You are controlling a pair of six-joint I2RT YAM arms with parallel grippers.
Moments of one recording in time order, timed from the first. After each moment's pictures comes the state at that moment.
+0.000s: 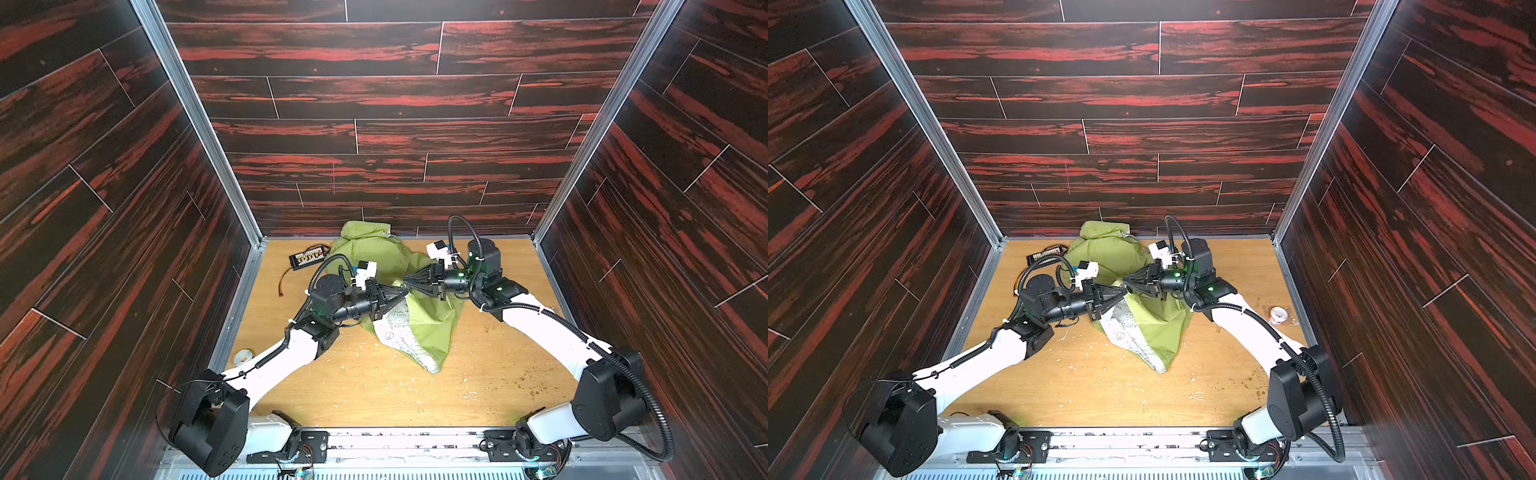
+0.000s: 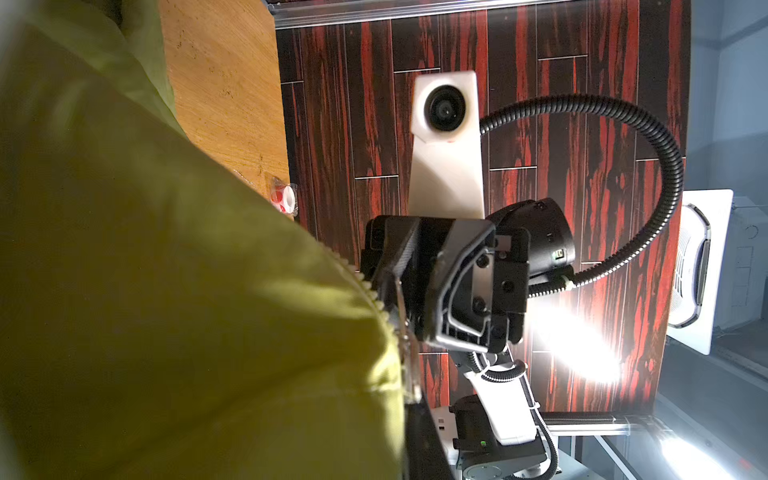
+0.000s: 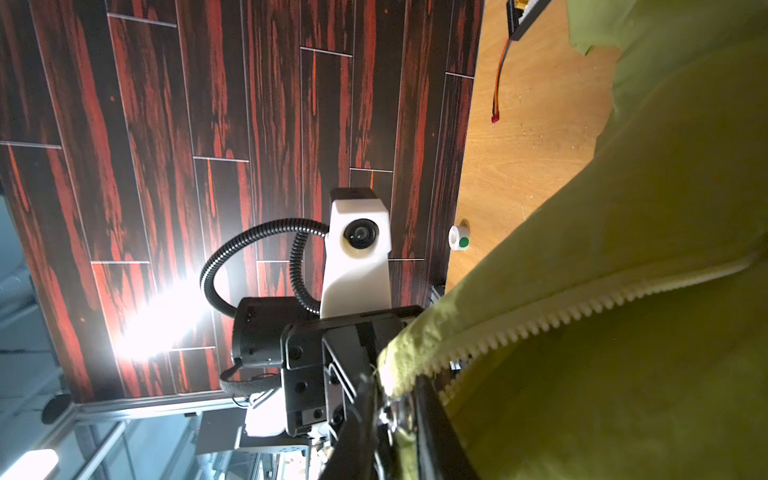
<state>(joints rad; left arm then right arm) -0.51 1.31 0.78 0.53 0.77 -1.47 0.49 1.49 1.15 0.03 -0.95 1.18</state>
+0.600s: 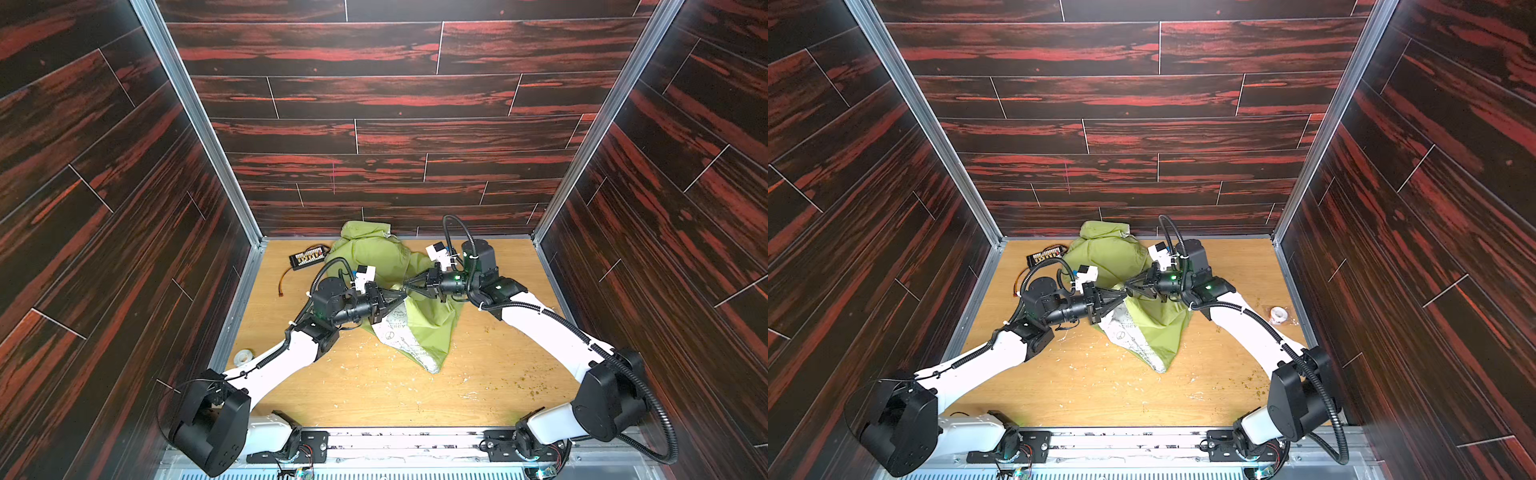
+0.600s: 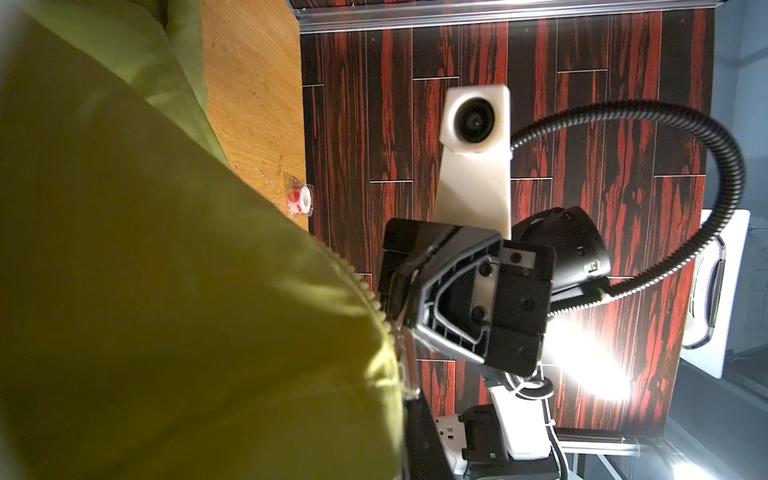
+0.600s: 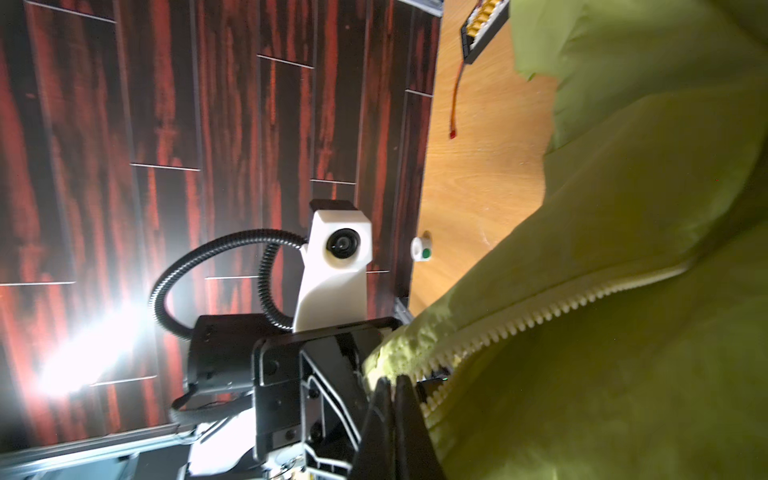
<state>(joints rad) -0.50 1.31 0.75 0.51 0.74 -1.47 0.52 1.49 1.21 -0.18 -0.79 1.00</state>
